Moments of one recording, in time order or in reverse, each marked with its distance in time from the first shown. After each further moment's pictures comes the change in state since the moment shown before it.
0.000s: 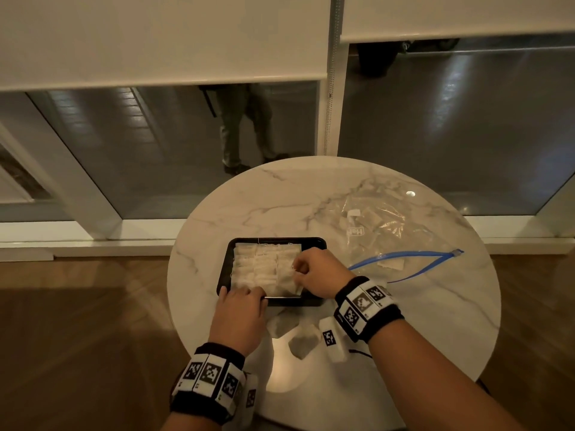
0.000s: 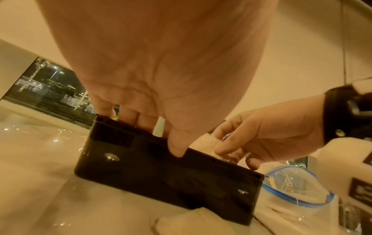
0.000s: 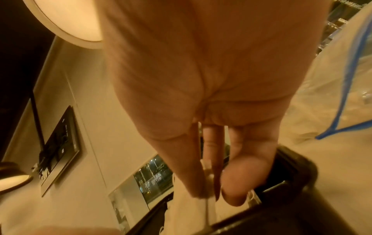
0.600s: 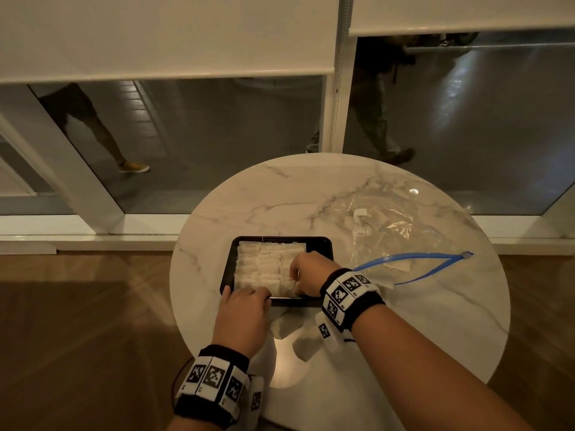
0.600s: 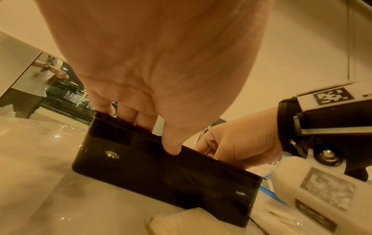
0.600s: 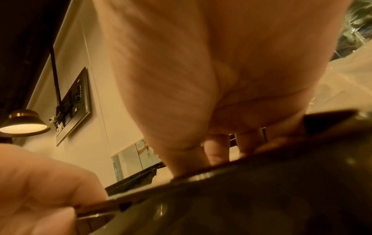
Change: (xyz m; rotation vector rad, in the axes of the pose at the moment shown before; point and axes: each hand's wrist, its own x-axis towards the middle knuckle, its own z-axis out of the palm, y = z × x) left_hand 0.000 -0.002 0.004 -0.018 -0.020 -0.025; right_hand 0.026 -0.009 0.016 -0.282 -0.160 0.056
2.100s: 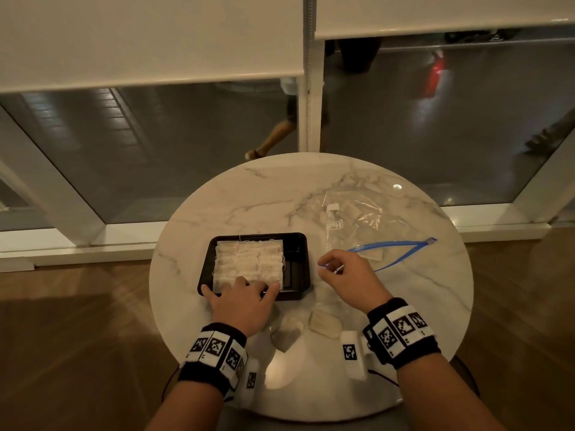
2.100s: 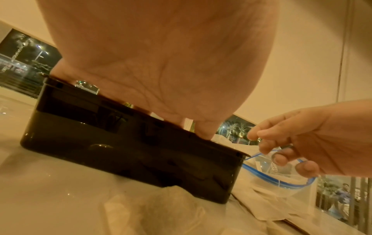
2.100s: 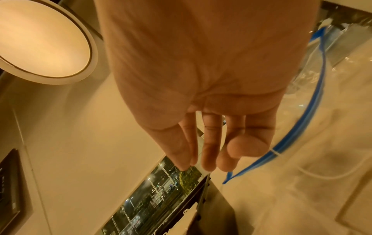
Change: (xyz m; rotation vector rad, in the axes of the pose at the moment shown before) left_hand 0.013 0.041 -0.012 0.133 -0.282 -0.110; right_hand -0.085 0.081 0.001 0.629 0.442 0.060
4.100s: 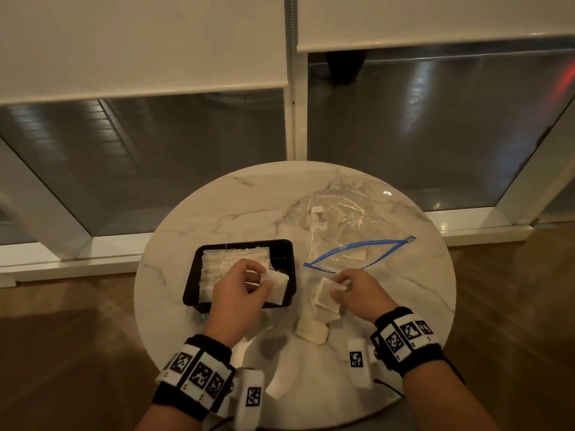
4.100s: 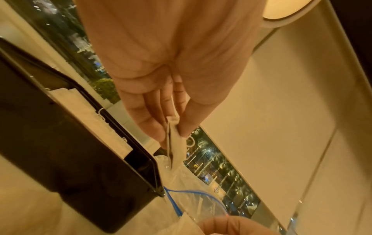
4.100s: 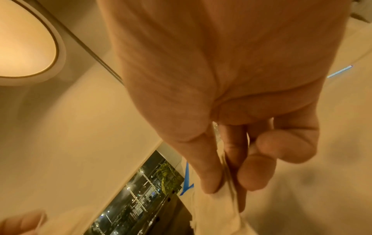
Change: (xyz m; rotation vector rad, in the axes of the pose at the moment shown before) left_hand -0.016 0.020 -0.017 -1.159 0.338 0.193; right_hand -0.003 0.049 -0.024 -0.061 -0.097 0.255
